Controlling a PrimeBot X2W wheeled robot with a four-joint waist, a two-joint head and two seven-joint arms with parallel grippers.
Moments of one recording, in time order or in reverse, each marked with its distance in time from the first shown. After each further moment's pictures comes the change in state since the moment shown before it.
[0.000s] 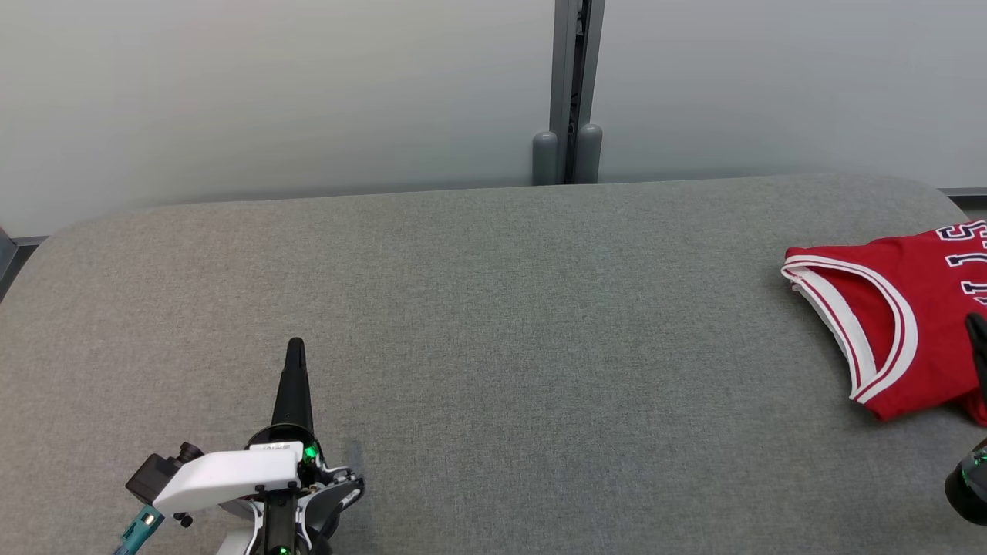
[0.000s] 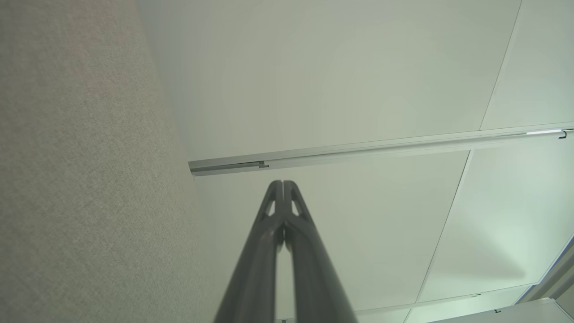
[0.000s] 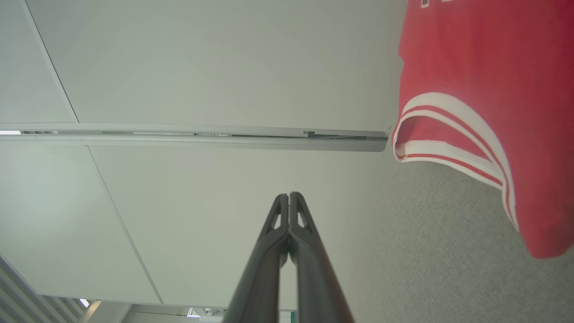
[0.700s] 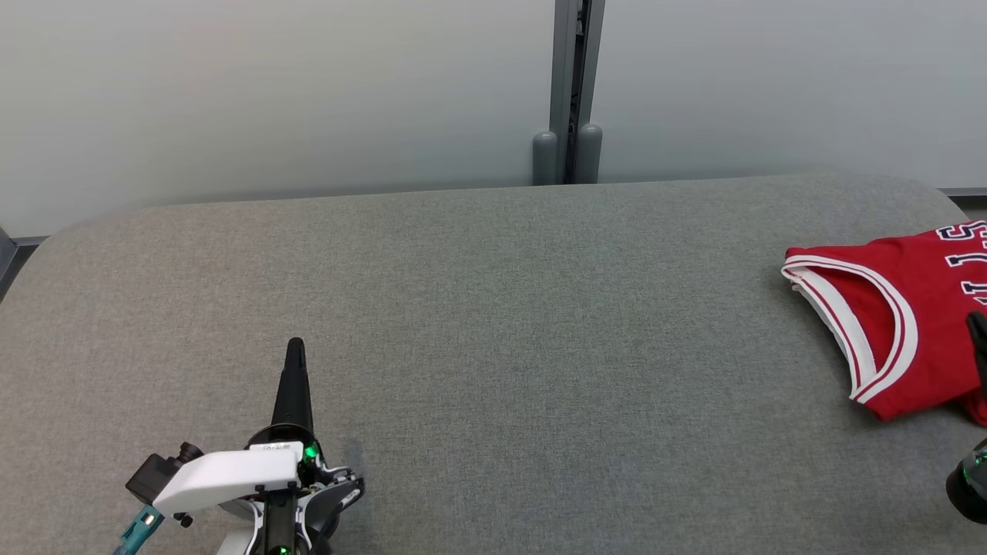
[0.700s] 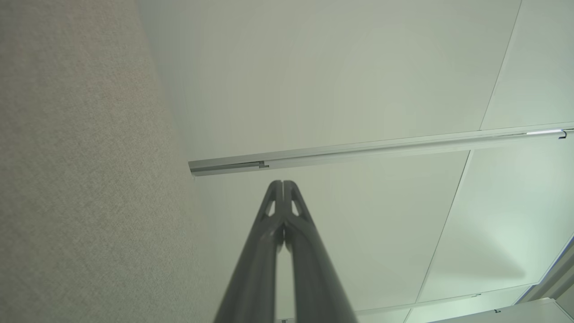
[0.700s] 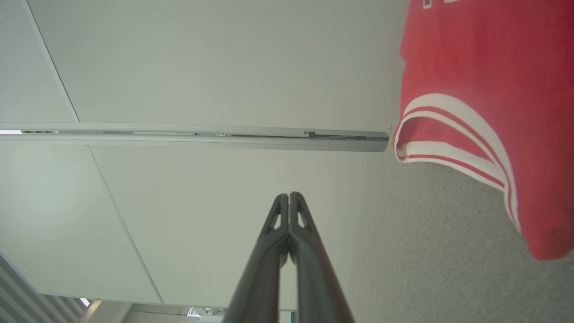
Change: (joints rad) left arm 0.000 0.000 0.000 0.000 0.000 0.000 0.000; right arm 0.000 -0.005 0.005 0.000 0.008 0.000 -0.002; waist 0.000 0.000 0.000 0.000
